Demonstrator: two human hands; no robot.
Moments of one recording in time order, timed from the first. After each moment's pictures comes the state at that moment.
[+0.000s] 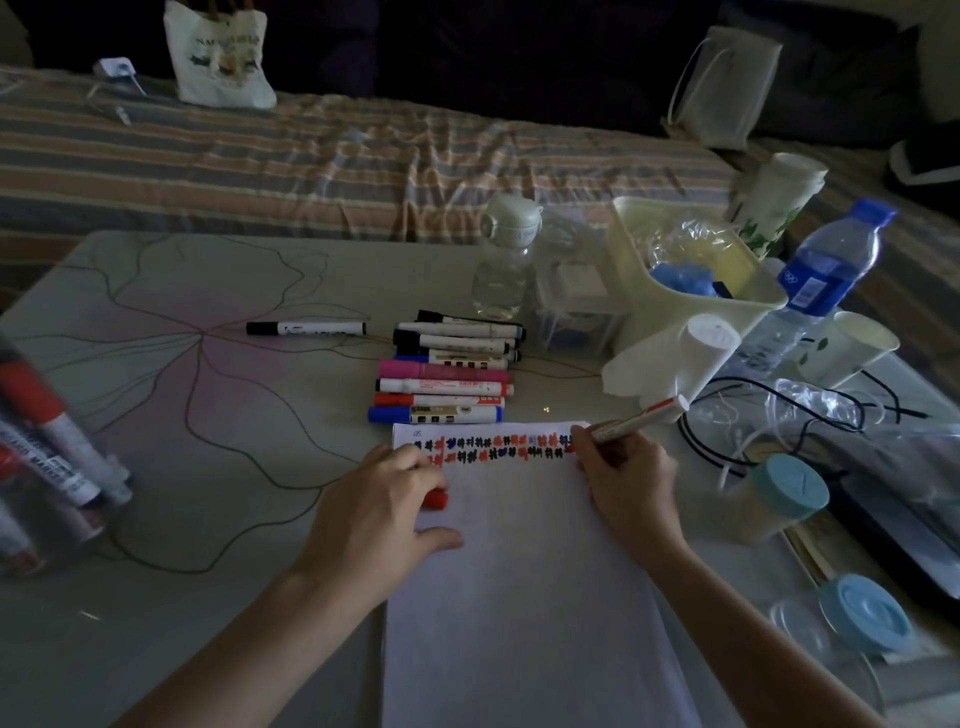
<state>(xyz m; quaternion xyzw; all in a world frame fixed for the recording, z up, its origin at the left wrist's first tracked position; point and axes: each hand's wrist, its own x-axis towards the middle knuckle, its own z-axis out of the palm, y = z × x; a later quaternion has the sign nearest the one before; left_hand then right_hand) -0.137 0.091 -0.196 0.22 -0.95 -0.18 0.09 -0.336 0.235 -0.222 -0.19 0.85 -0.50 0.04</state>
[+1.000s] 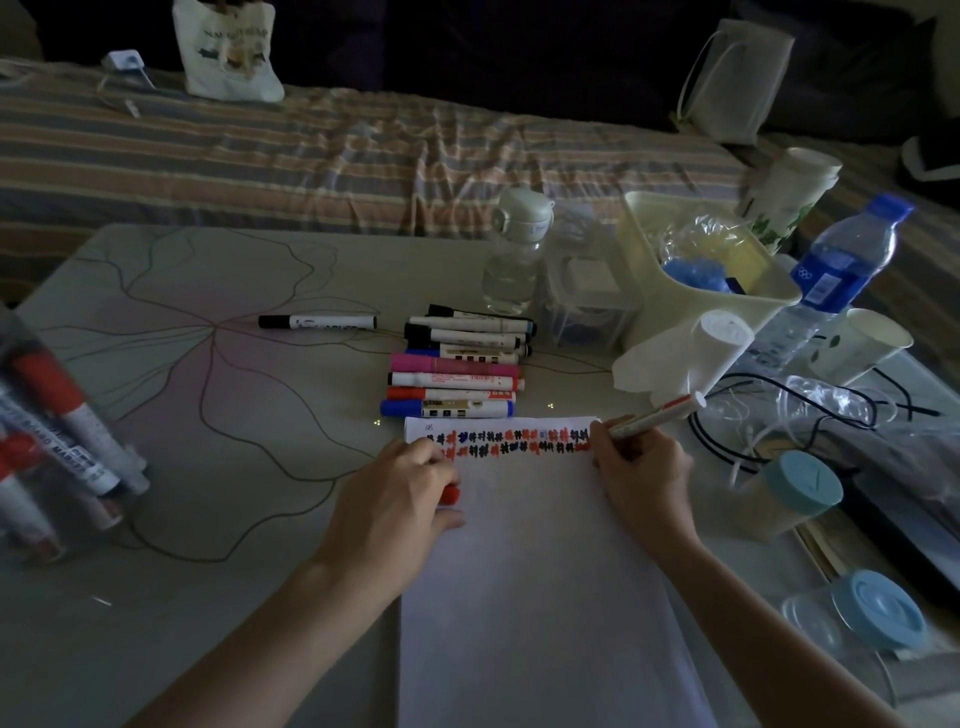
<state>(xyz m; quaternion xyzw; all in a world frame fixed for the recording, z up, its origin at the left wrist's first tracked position) -0.139 0.091 -0.198 0.22 -0.96 -0.16 0.10 -0.337 0.235 -0.225 -0.18 0.85 -0.50 0.03</state>
